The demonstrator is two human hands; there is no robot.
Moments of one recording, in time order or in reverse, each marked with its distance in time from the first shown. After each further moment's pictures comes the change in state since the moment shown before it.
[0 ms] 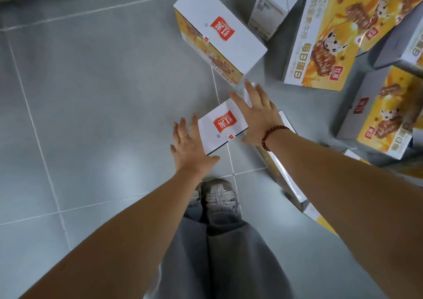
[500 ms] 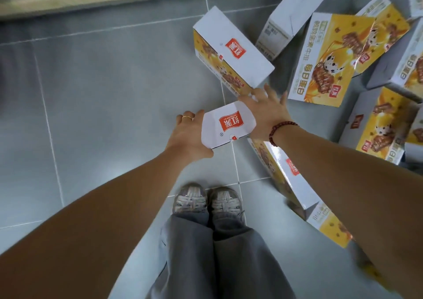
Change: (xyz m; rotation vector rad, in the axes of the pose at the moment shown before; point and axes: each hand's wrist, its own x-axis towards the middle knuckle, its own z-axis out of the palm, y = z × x) left_hand 0.028 -0.020 -0.066 0.043 -0.053 0.267; right_hand 0.004 -0.025 -0.048 0.010 0.026 0.032
